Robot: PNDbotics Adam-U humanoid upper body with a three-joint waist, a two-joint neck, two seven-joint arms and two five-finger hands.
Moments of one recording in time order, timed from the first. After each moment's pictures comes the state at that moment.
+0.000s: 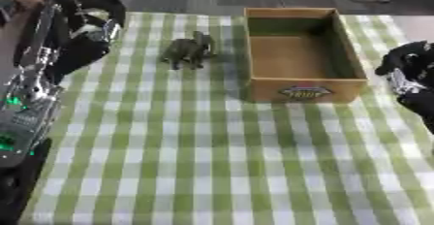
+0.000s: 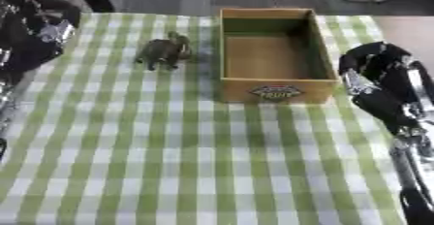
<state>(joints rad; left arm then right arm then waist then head) -0.54 0.49 -0.07 -1.73 -0.08 0.13 -0.01 -0.33 -0.33 0.01 -1.70 -0.15 -0.14 0.04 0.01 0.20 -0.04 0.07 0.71</state>
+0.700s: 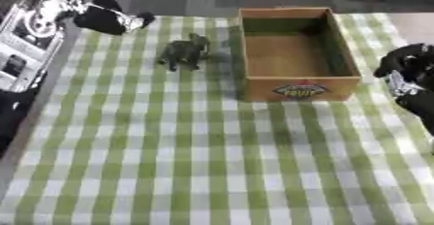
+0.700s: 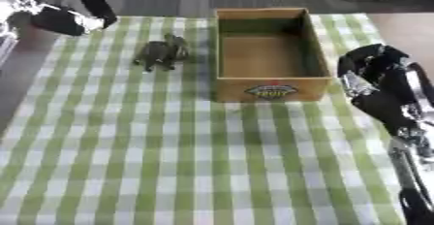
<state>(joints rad) -0.83 0.59 -0.20 -1.39 -0.35 0.08 -0.29 -0.32 -0.33 0.01 -1.69 -0.15 -0.13 0.05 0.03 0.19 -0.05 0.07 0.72</state>
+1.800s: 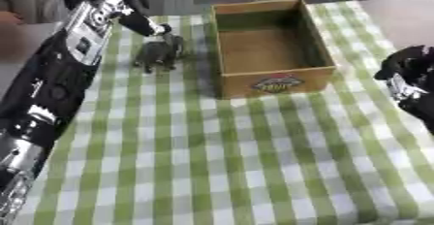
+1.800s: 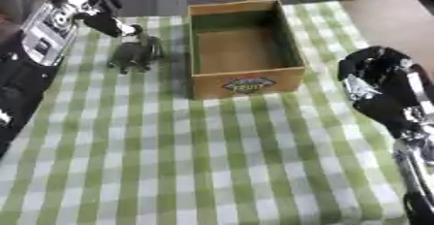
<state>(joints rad) -1.07 0.38 -0.05 -0.80 -0.70 0.01 -0.25 -0.34 -0.33 0.04 -1.69 -0.15 -0.13 0.08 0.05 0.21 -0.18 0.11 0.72</state>
